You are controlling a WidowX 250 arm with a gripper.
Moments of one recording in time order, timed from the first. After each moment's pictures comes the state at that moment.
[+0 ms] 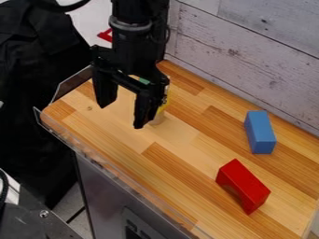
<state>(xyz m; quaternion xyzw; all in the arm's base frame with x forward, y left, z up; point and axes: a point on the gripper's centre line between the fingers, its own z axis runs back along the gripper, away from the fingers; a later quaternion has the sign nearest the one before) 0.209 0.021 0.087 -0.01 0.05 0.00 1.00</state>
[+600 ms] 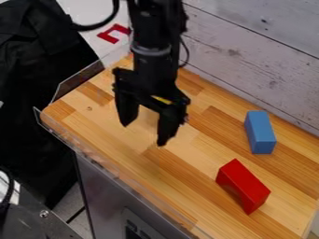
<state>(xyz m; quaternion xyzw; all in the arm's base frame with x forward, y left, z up) 0.224 -0.013 0.061 -0.04 0.02 0.00 1.00</state>
